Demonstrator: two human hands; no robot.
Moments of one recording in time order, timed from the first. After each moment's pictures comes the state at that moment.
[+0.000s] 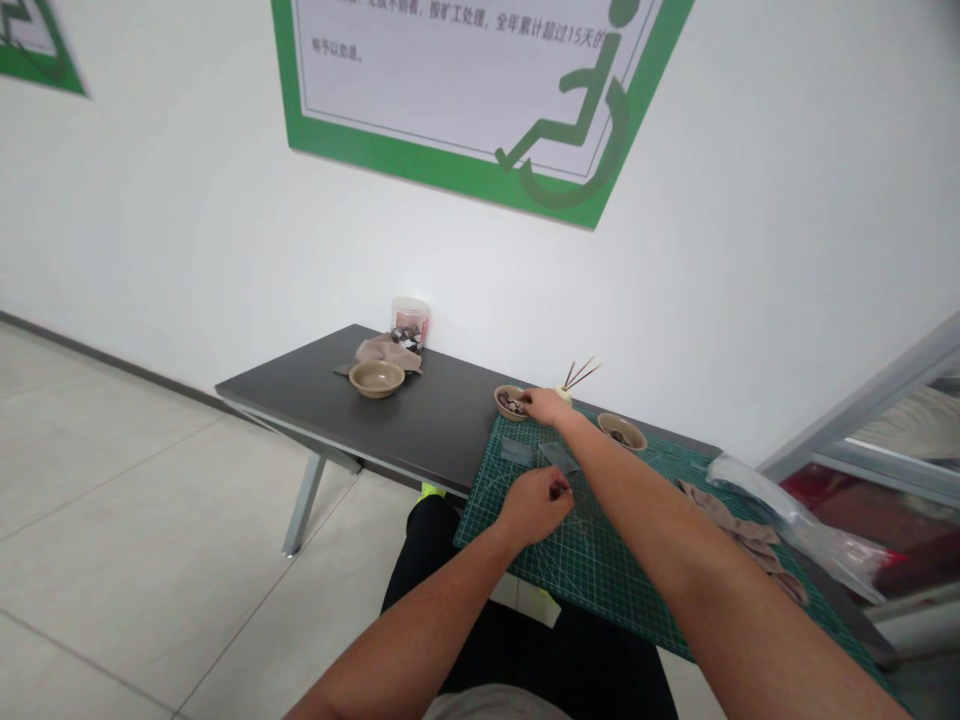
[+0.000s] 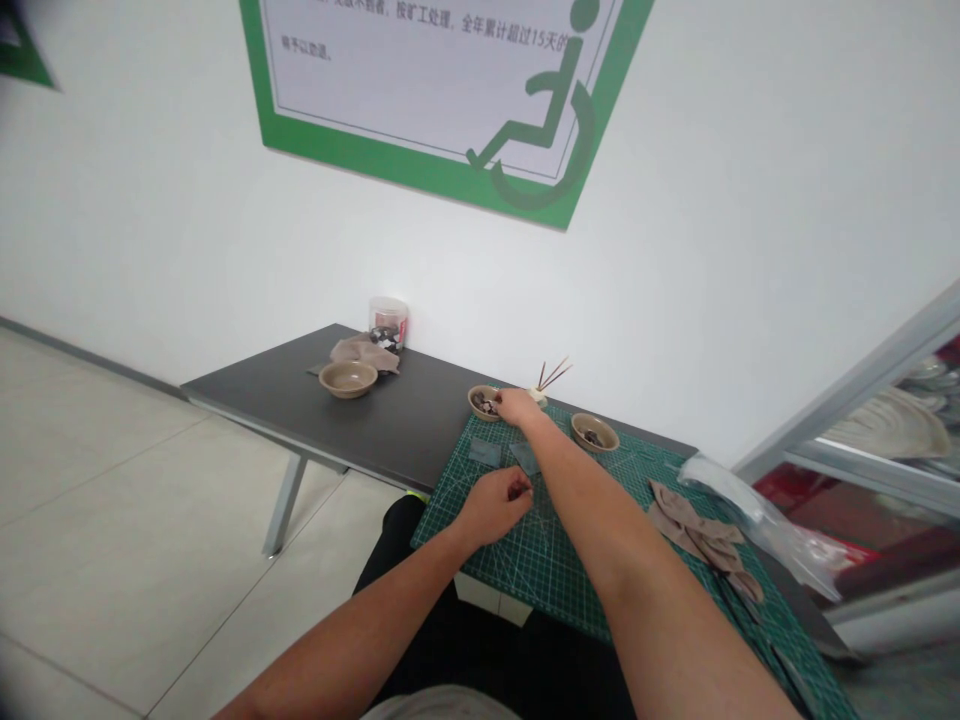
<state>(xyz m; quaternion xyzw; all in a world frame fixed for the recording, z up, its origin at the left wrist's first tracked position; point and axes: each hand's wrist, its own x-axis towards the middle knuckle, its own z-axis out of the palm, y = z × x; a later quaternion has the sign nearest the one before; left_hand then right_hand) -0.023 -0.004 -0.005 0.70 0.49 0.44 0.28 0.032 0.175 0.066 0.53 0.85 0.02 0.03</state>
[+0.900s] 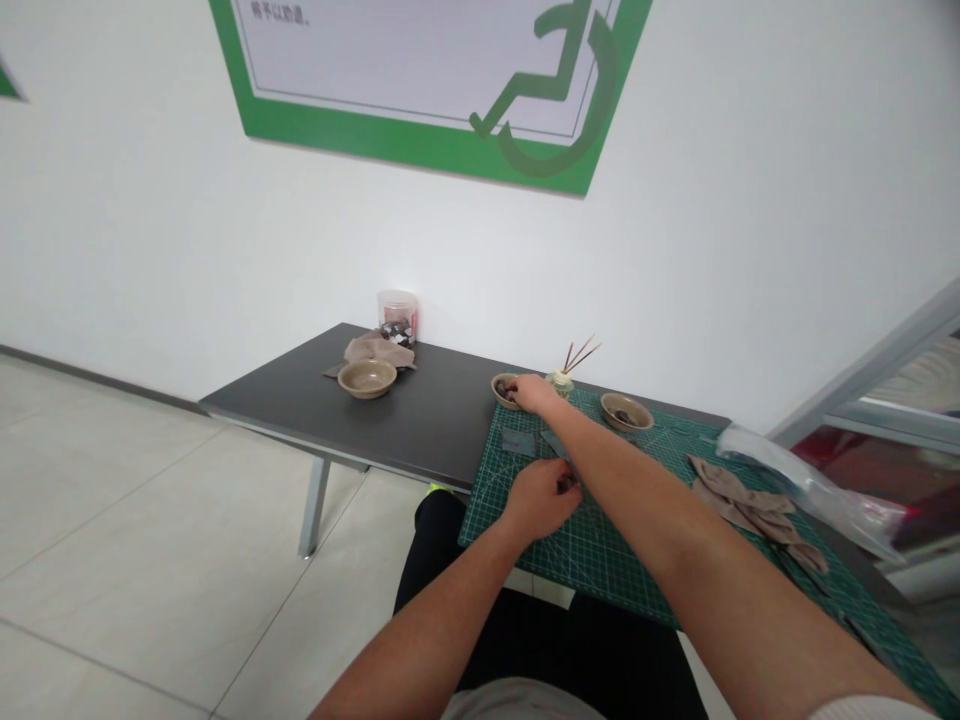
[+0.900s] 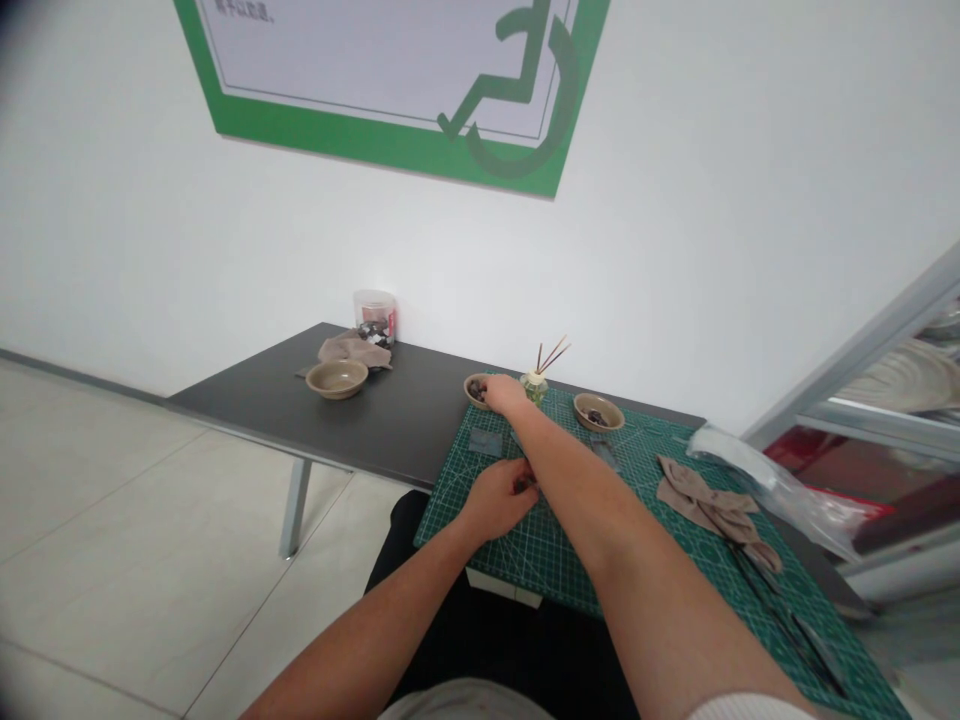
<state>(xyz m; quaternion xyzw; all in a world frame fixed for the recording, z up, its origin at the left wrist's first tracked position) -0.024 -0.003 -0.004 0.74 0.48 0.39 0.26 0.014 0.183 0.048 0.54 0.84 0.00 0.00</state>
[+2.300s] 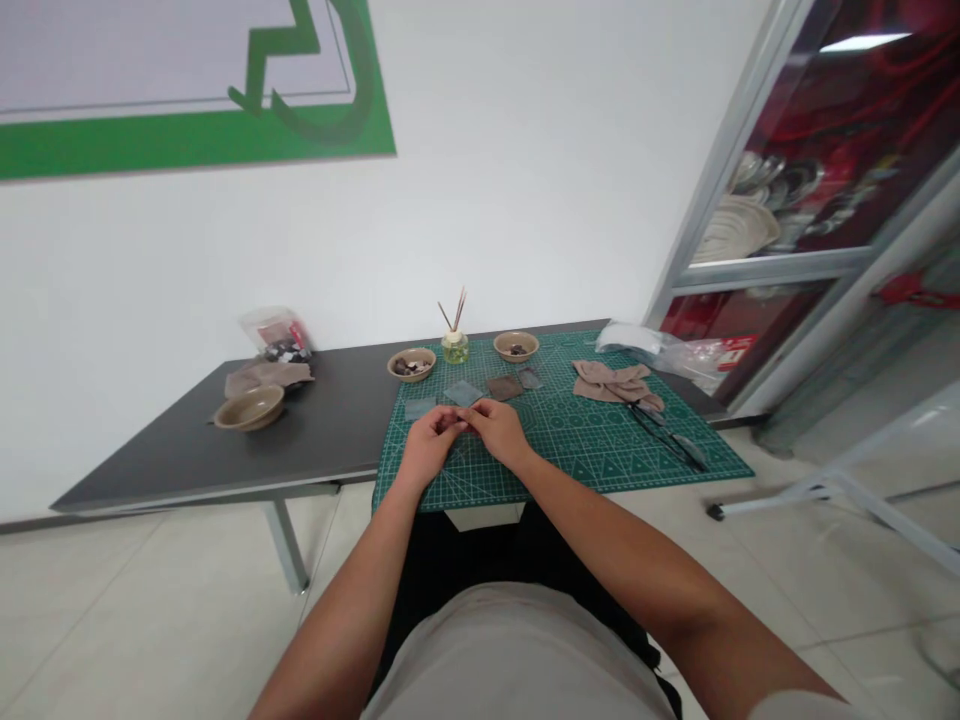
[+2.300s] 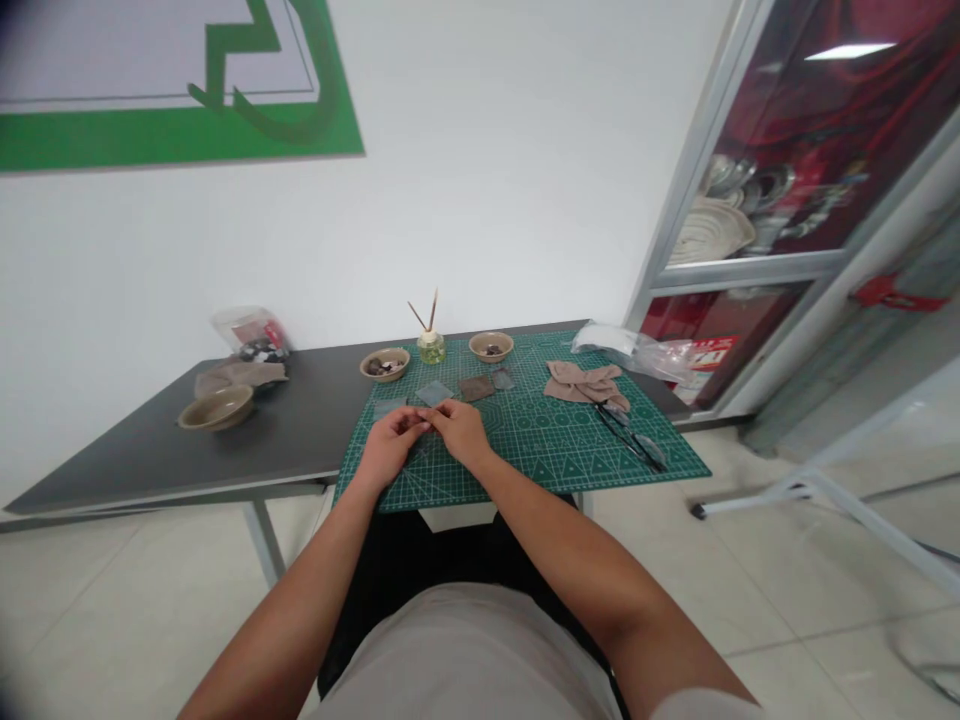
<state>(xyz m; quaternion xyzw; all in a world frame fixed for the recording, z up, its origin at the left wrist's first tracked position) -0.028 0.006 -0.003 0.67 0.46 0.46 0.37 0.119 0.010 -0.007 0.50 0.62 -0.34 -0.50</state>
